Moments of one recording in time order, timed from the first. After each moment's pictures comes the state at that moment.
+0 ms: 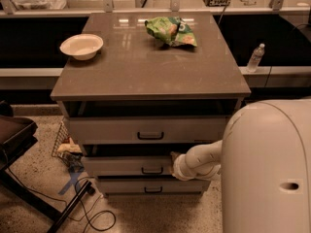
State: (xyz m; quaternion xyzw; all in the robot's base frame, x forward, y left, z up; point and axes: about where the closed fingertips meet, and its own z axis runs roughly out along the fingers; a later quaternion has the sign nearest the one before) arm 0.563 -0.081 0.407 -0.67 0.69 -0.01 0.26
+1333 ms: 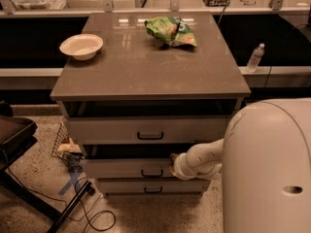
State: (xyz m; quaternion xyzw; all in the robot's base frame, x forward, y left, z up) arm 0.563 -0.081 0.415 -0.67 0.69 -0.01 0.26
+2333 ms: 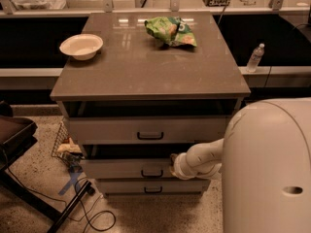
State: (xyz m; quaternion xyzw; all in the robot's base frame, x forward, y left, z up) arm 0.562 -0.081 0.417 -0.67 0.69 -0.01 0.26
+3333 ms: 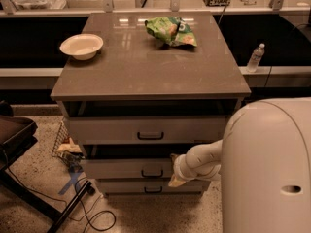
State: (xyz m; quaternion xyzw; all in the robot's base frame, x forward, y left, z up) arm 0.562 -0.081 0.417 -0.67 0.69 -0.01 0.26
